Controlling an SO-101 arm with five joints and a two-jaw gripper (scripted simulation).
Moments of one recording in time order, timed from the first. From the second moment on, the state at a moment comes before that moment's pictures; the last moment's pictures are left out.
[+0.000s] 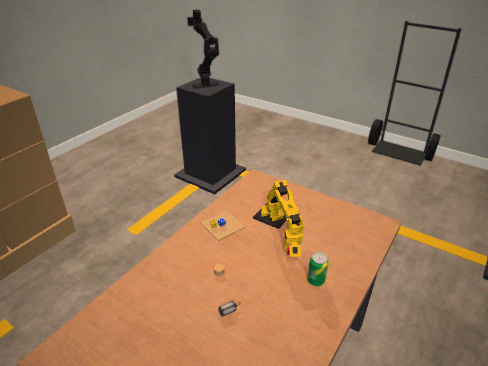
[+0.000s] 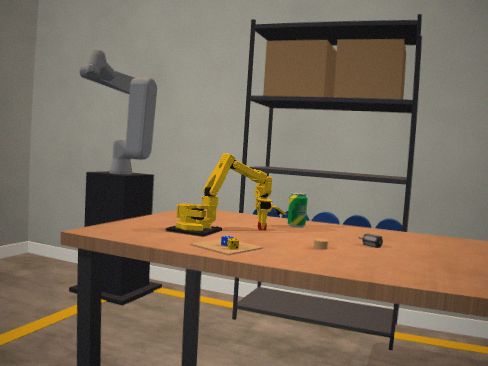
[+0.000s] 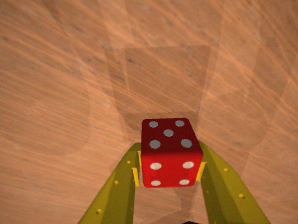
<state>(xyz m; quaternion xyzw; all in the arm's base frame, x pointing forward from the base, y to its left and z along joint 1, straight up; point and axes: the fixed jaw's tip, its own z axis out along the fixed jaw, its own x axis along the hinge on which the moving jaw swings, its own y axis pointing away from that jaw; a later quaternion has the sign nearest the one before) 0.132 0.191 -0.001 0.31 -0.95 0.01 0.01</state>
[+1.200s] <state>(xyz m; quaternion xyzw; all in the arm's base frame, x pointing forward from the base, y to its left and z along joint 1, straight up) 0.132 0.191 0.042 0.31 -0.95 0.01 0.02</state>
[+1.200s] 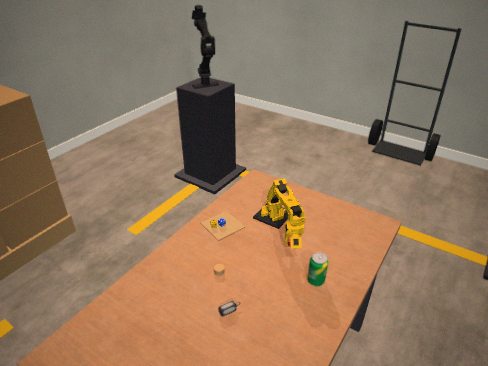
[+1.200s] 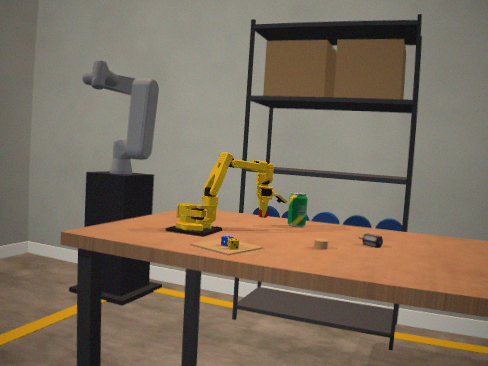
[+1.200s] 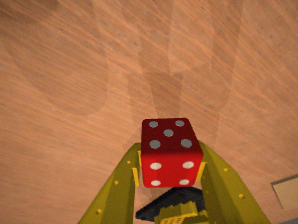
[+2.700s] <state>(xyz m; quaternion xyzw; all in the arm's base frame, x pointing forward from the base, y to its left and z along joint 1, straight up) 0.182 0.121 0.040 0.13 -0.99 0.01 0.02</state>
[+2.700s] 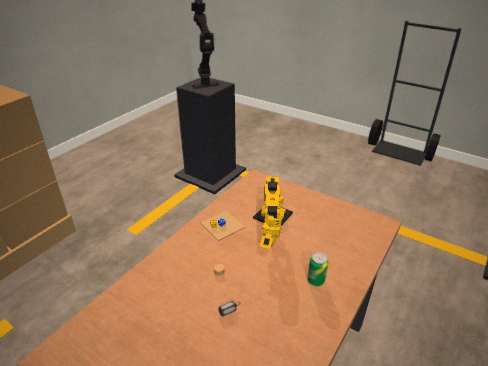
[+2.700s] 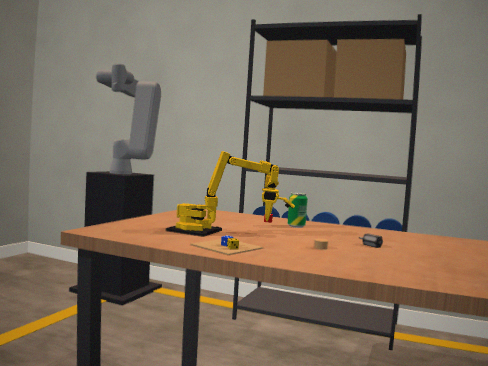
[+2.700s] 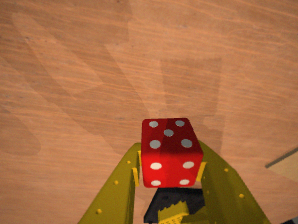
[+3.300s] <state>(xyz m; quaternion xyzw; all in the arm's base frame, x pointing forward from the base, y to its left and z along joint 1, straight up) 0.191 0.095 0.040 0.06 -1.00 0.01 0.02</state>
